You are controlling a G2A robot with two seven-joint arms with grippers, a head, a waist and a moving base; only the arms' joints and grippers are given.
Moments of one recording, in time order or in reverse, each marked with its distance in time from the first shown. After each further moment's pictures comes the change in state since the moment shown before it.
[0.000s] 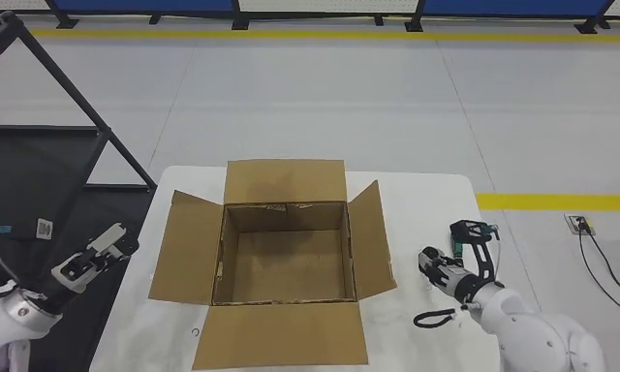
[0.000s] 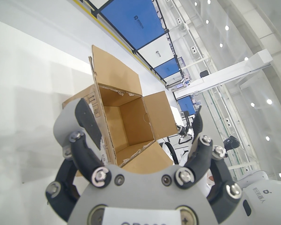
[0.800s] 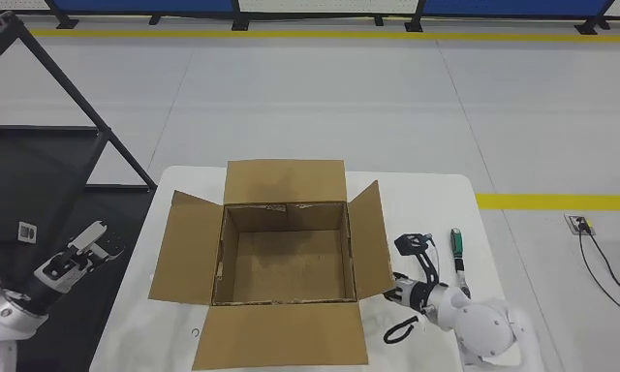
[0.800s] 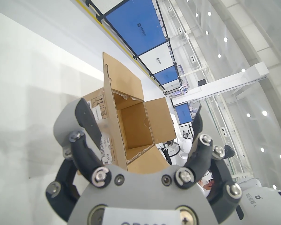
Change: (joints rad) left arm -0.001 0.017 -0.032 0.058 -0.048 0.000 0.008; right arm 0.060 0.034 -0.169 0.263 0.173 -0.135 -0.009
